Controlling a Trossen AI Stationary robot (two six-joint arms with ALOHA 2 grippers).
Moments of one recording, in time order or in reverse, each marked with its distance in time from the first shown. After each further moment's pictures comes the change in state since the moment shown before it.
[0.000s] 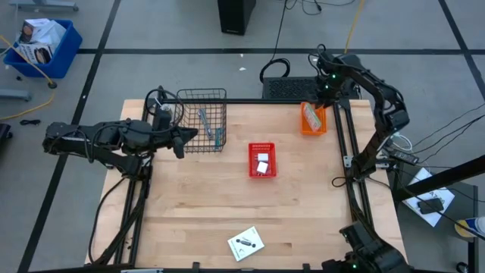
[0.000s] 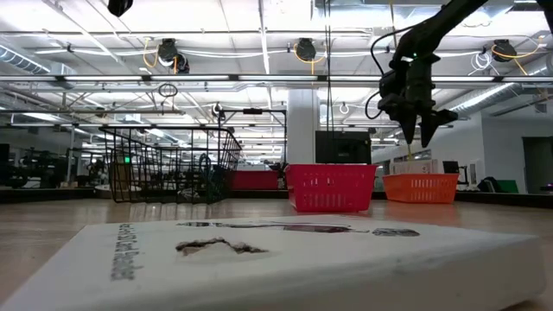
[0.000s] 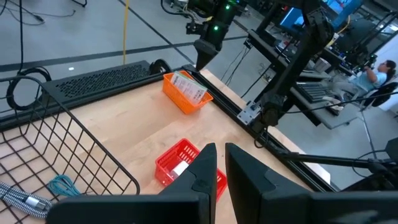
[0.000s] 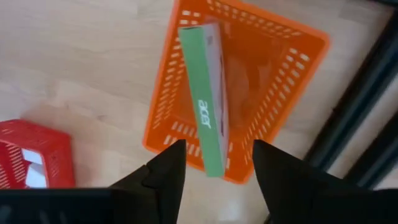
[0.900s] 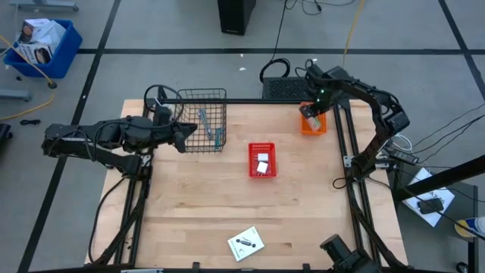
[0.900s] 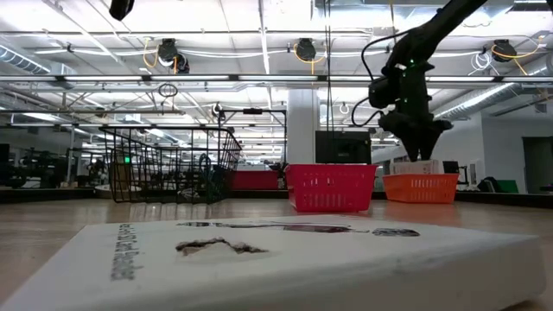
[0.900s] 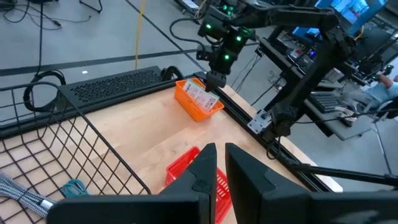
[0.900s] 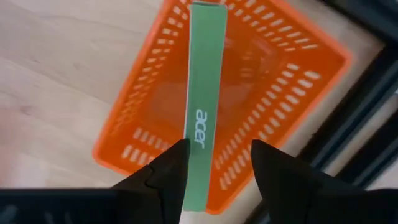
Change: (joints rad) left arm 0.056 0.000 0.000 0.000 0.000 0.002; right arm 0.140 -0.032 -0.199 0.187 0.216 -0.081
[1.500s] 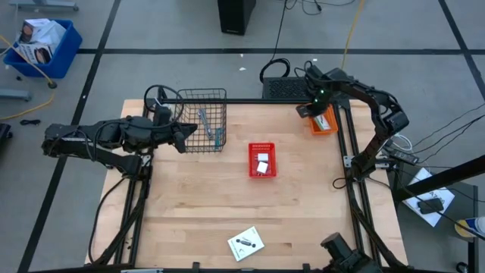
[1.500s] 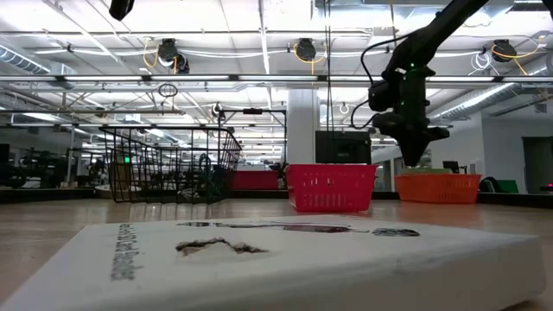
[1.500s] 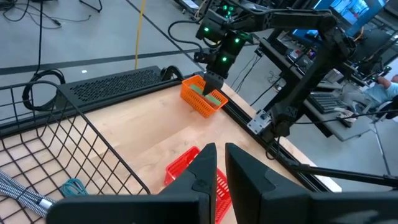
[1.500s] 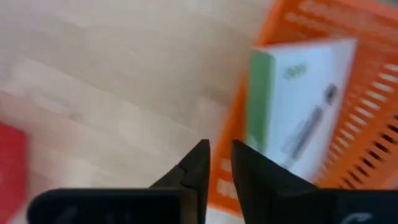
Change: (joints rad) left arm 0.000 0.000 0.000 0.000 0.001 -0.005; right arm -0.007 -0.001 -0.022 0.063 -0.163 0.077
